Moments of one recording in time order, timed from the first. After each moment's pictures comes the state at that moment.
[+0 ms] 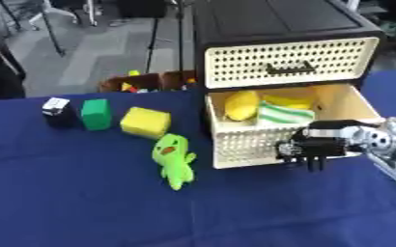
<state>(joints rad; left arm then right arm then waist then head) -0.30 0.61 0.09 -1.99 0.01 -0.03 0.56 -0.60 -1.08 0.28 -1.62 0.19 0.33 0.67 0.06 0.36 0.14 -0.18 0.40</state>
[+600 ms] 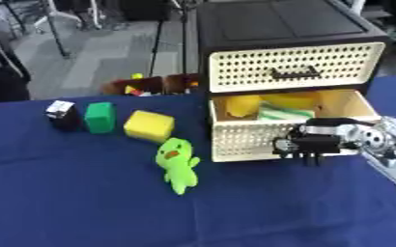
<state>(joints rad) -0.30 0.60 0.09 -1.99 0.01 -0.03 0.56 -0.64 -1.06 0.28 -1.56 0.22 0.30 0.63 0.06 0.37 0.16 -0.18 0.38</state>
